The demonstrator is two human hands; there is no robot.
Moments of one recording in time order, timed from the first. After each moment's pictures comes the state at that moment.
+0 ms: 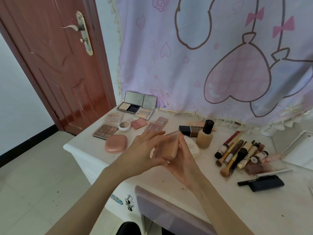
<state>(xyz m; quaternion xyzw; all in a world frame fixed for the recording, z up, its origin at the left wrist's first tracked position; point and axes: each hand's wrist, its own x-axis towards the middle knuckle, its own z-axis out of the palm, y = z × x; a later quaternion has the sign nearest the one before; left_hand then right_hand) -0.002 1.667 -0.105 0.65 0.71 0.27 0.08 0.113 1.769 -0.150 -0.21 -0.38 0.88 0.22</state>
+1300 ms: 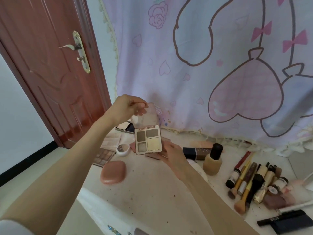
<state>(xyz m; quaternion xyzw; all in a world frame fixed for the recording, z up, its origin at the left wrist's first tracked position) -0.134 1.769 -0.017 0.53 0.73 0.41 0.09 0.024 1.836 -0.138 -0.30 -0.56 0.73 0.24</state>
